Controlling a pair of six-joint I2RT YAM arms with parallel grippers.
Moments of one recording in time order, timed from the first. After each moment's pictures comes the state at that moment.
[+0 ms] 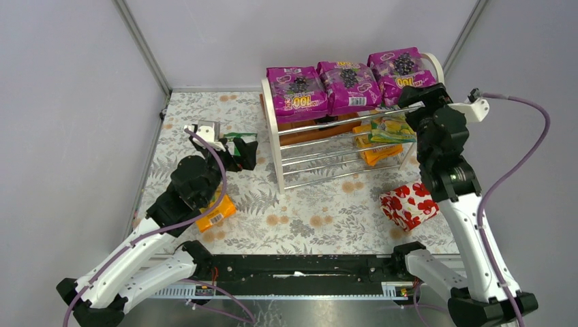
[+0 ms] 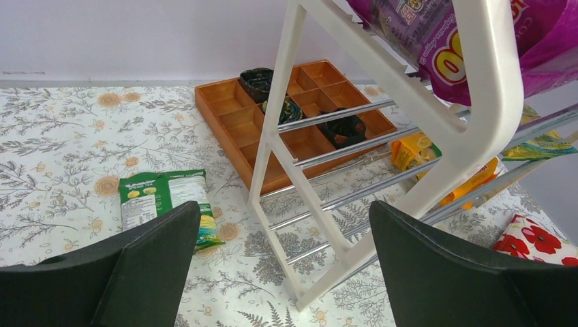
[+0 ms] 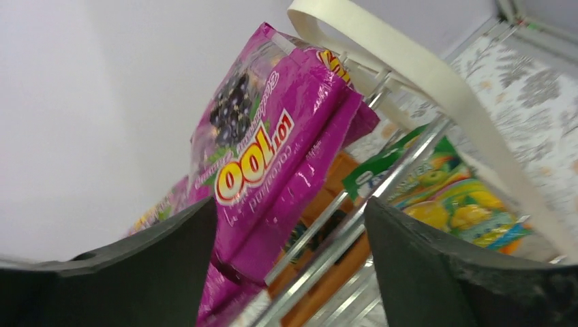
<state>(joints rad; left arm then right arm) -0.72 0.72 0.84 -0.16 -0.40 -0.26 0.23 0.96 1.19 -0.28 0.48 0.88</state>
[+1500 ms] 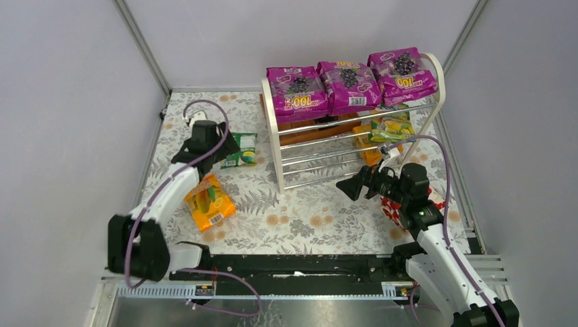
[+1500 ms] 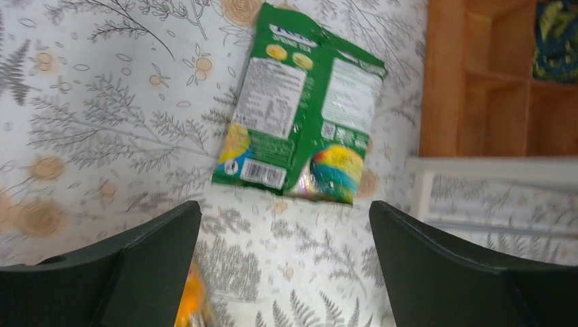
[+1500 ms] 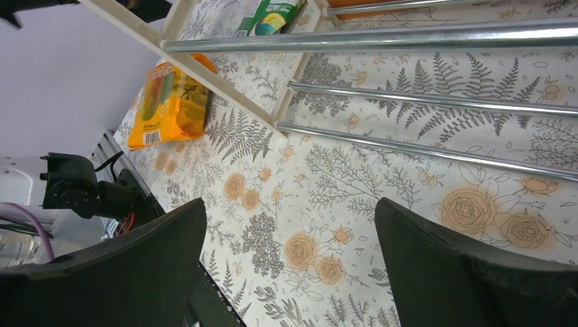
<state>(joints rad) -0.24 1.22 0.88 -0.35 -0.26 -0.55 0.23 0.69 0.43 -0.04 -0.61 0.42</state>
